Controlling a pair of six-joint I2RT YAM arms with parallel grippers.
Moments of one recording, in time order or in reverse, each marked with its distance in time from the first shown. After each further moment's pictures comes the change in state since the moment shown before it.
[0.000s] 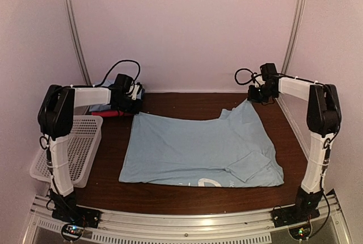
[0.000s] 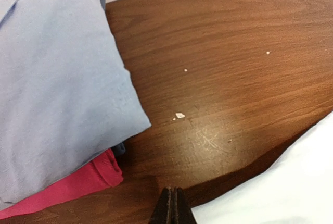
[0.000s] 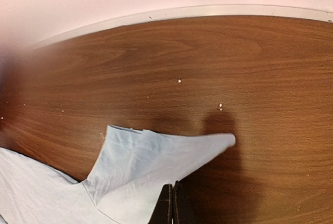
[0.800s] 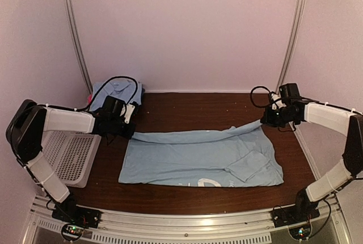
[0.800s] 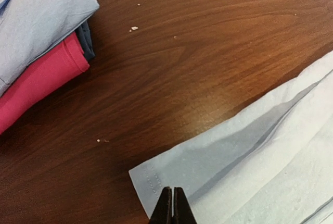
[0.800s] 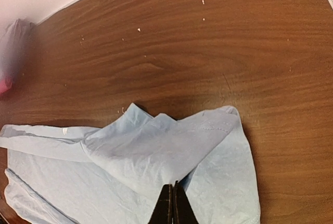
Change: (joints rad) left arm -0.101 -0.458 -0.644 0.252 -0.055 0.071; right arm 0.009 -0.635 -0.706 0.088 -0.030 0.098
